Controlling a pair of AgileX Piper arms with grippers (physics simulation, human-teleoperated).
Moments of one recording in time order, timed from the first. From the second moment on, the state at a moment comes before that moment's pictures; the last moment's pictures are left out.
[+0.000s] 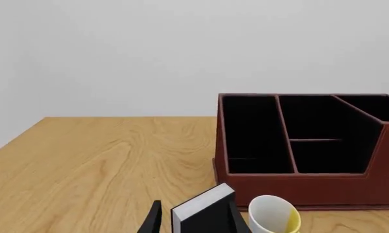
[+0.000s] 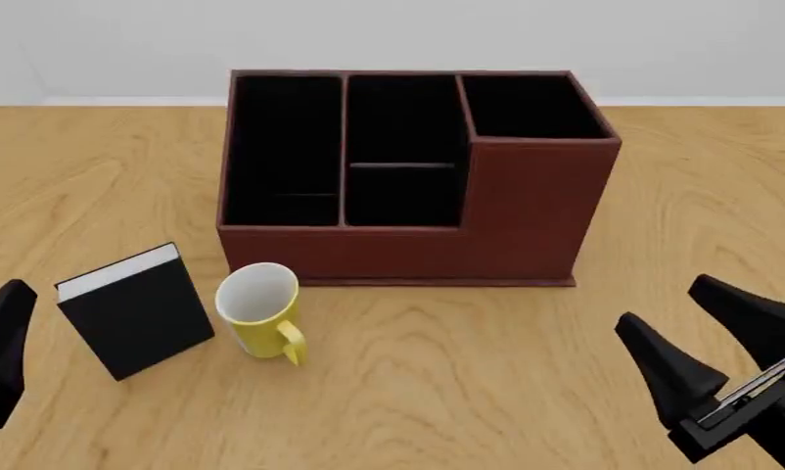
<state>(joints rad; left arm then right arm) -0.02 0.00 -0.04 0.02 -0.01 0.45 0.35 0.00 -0.24 -0.07</state>
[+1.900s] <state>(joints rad) 0.02 0.00 -0.25 0.17 0.00 0.81 1.50 -0.11 -1.22 -0.05</state>
